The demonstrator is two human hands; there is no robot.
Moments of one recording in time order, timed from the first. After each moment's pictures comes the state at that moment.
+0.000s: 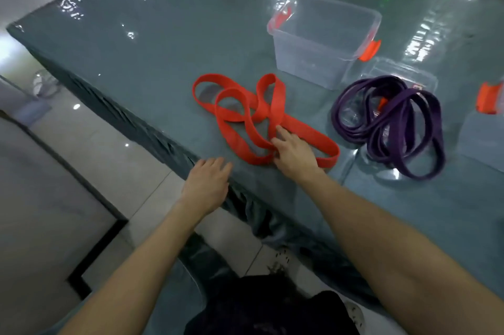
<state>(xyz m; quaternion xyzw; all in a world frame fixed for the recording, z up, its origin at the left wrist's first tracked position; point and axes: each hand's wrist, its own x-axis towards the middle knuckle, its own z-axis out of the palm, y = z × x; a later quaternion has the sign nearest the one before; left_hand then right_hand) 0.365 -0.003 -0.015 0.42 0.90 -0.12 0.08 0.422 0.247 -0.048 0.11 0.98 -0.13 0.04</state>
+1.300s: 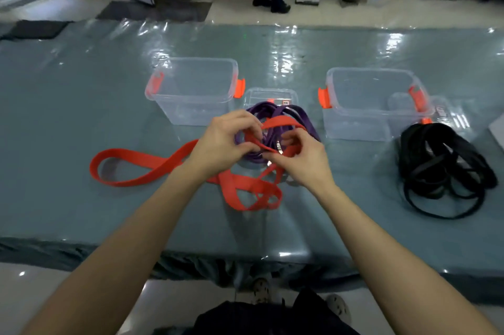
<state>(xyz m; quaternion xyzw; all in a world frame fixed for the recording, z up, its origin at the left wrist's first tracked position) 0.372 0.245 0.122 0.68 0.61 0.40 0.10 0.574 0.337 0.082 0.46 0.76 -0.38 -0.27</state>
